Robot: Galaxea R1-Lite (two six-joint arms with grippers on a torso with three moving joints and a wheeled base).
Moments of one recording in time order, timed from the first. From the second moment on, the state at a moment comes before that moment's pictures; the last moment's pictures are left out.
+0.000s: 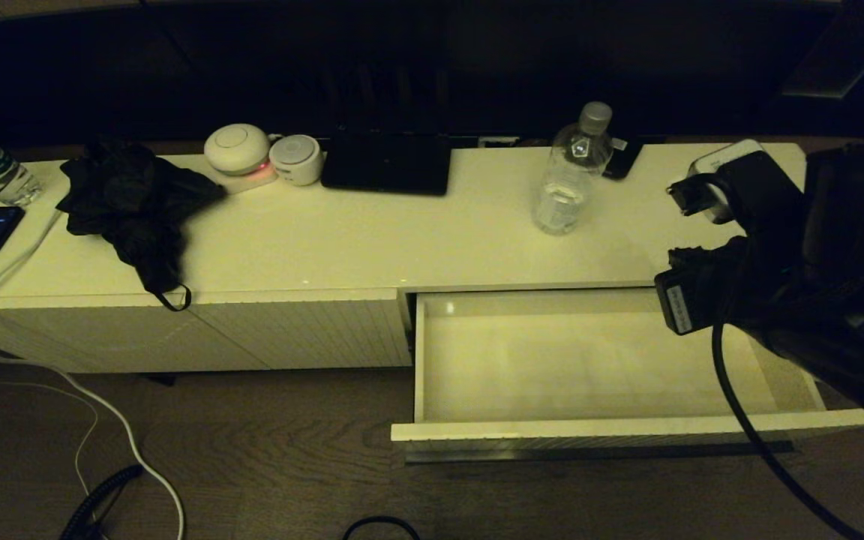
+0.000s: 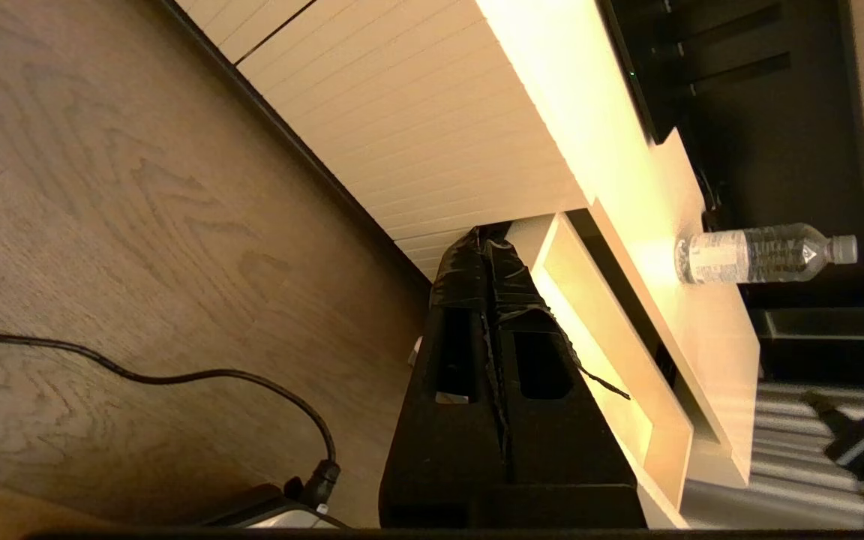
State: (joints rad) left arm 0.00 0.00 0.00 -0.02 0.02 -0.99; right arm 0.64 1.49 -0.97 -0.27 -0.69 -0.18
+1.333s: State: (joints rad) left arm 0.00 0.00 0.00 -0.02 0.02 -0.99; right arm 0.72 1.71 -0.87 -0.81 -0.77 -0.02
